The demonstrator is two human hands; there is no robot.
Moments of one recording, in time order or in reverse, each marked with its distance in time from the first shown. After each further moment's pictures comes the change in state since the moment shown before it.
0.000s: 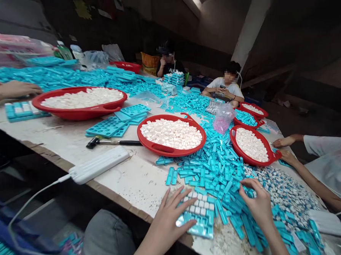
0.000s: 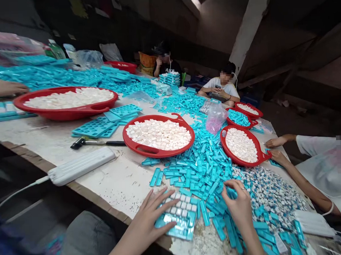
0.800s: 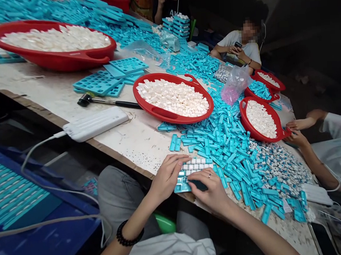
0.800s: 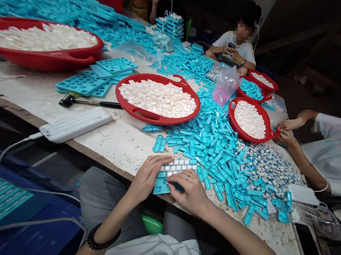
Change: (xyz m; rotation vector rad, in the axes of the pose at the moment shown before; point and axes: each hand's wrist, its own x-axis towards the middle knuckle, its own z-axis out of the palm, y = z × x) left_hand 0.008 0.004 -0.009 -0.478 0.224 -0.239; right_hand -0.044 -0.103 0.079 0.373 -0.446 -0.292
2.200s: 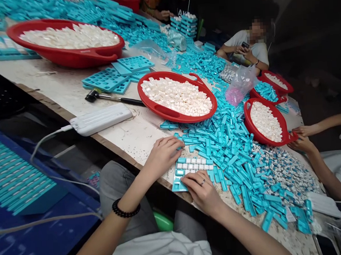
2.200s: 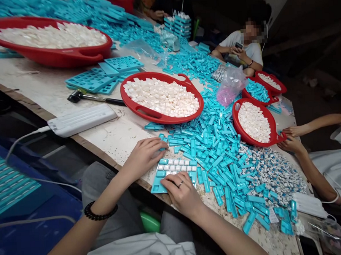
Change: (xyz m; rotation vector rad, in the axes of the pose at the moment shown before) left_hand 0.046 -0.017 -0.026 0.497 -0.034 0.144; right_hand -0.008 0.011 0.019 -0.129 -0.047 -0.199
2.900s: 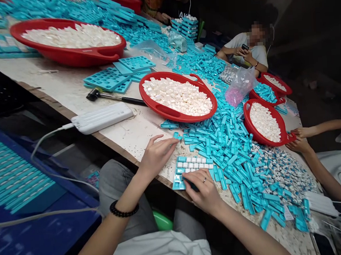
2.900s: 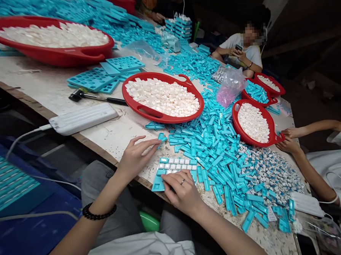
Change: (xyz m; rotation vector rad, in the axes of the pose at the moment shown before) left_hand -0.010 -0.004 -0.002 -0.102 0.307 -0.048; right_hand 0.001 -0.002 0.002 0.053 0.064 0.065
